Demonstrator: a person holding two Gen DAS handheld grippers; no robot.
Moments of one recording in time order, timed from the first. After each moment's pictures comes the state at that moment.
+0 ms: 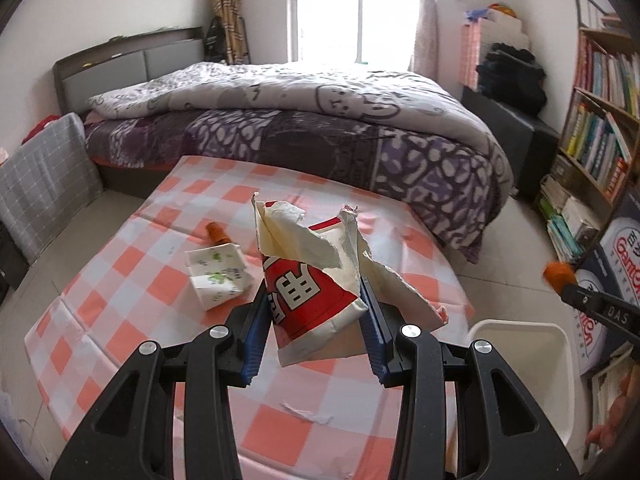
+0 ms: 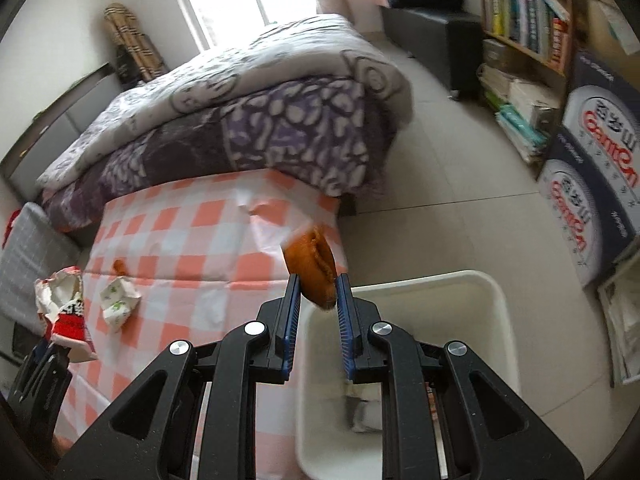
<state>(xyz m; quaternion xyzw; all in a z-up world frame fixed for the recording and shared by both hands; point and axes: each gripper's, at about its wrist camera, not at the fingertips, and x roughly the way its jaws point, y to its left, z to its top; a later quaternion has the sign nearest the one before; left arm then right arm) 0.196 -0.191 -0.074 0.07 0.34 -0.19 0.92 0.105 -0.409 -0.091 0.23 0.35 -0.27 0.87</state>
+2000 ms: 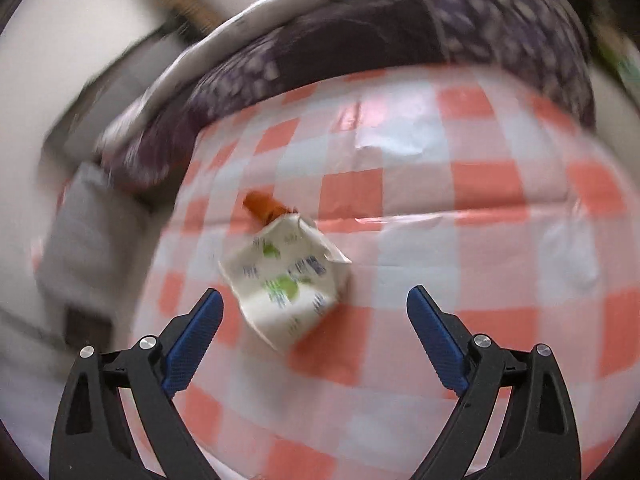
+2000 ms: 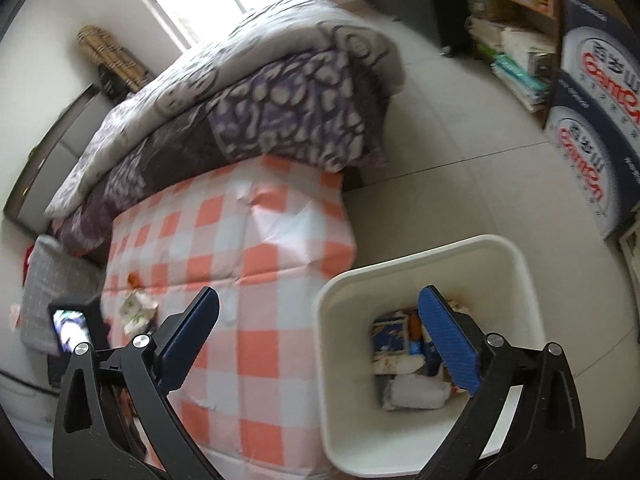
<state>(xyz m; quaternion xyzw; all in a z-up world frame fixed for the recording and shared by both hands) 0.318 -0.199 -0.185 0.34 0.39 -0.11 0.85 0.111 -0.421 -0.107 0.32 0.37 -0.24 0.84</state>
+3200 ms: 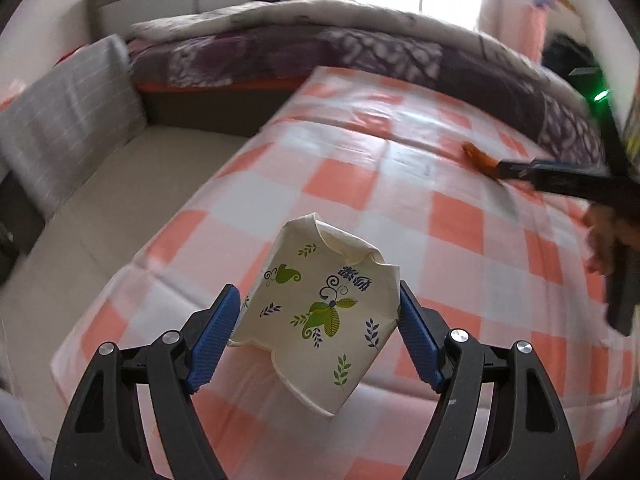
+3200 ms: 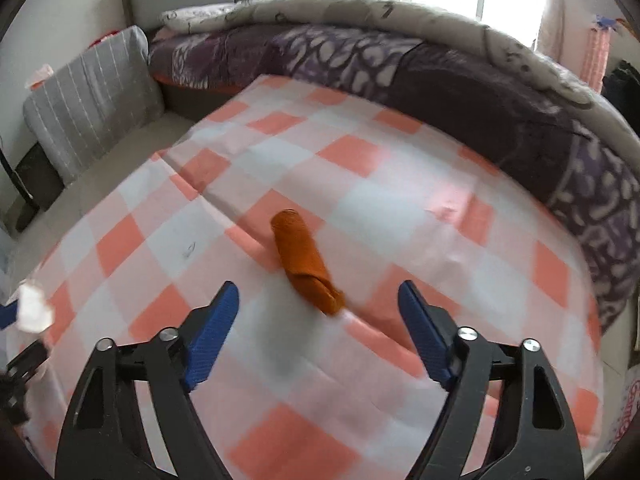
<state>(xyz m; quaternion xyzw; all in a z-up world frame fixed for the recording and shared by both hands) 0.354 0.115 -0.189 0.05 0.41 -0.14 0.90 0.427 -0.164 -0.196 0.00 0.43 -0.03 0.90</state>
